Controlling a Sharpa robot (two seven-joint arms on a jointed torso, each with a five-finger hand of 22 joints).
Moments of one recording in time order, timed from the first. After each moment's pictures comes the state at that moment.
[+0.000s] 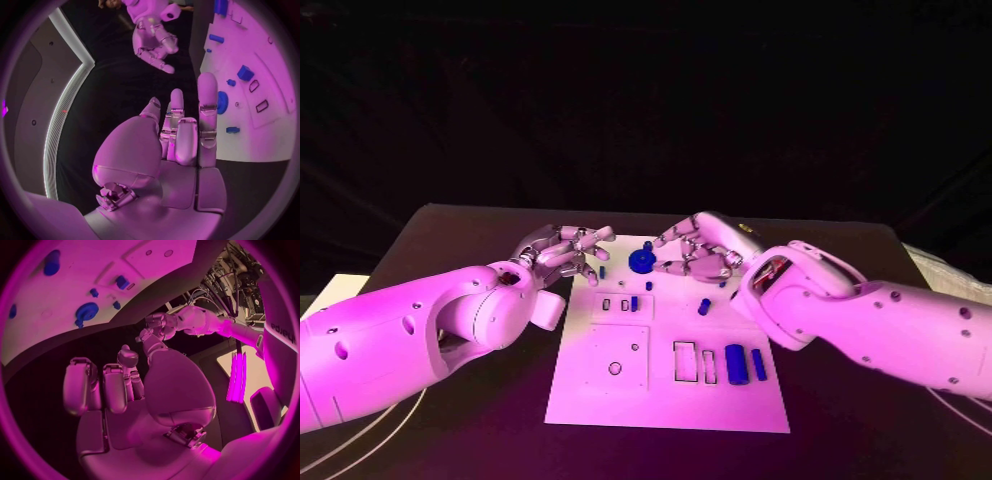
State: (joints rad) left arm 1.16 -0.85 0.00 1.55 -0.17 -0.30 0.17; left_hand 1.34 0.04 0.00 0.15 0.06 1.04 0.12 0.17 0.10 1.31 0.04 0.41 0.29 1.47 -0.03 1.32 1.26 0.15 1.39 0.07 0.75 0.51; right arm 1.16 -0.83 0.02 1.69 -1.32 -0.52 -0.08; right_hand 1.27 -0.08 0.14 0.09 0.21 1.00 0.14 0.10 0.10 1.23 0.05 1.01 1.08 1.47 -0.04 1.43 1.31 0.08 1.42 0.08 1.39 1.19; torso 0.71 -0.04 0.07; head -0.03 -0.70
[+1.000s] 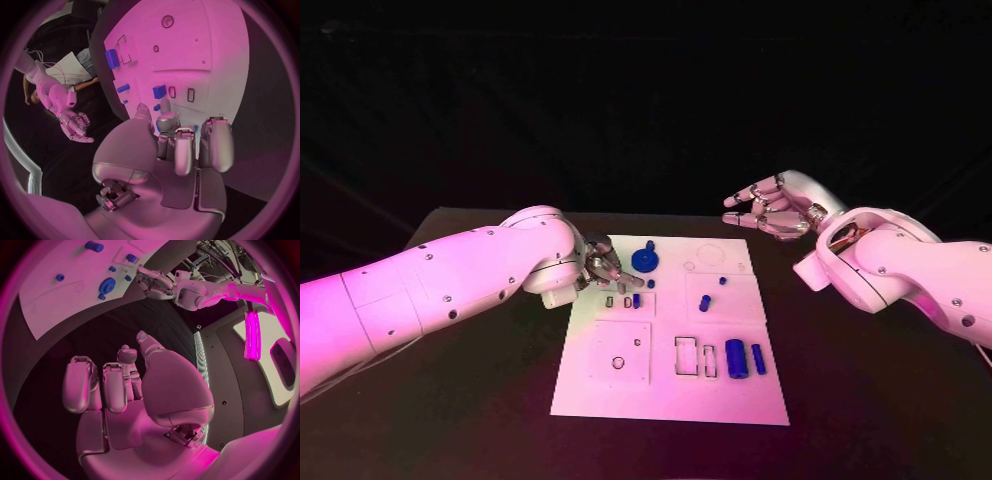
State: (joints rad) left arm 1.27 -0.61 0.00 1.35 -0.98 0.16 -0.62; left_hand 1.21 0.09 -0.19 0.29 0.06 0.96 0.06 0.57 0.45 1.26 -0.01 1.11 0.98 1.47 -0.07 1.57 1.31 0.06 1.47 0.04 1.40 1.31; right arm 1.24 -0.97 0.01 1.63 -0.91 -0.45 0.02; right_hand 1.29 -0.05 0.14 0.08 0.22 1.00 0.14 0.10 0.10 1.20 0.05 0.96 1.03 1.47 -0.04 1.41 1.30 0.08 1.40 0.08 1.37 1.16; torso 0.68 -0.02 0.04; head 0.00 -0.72
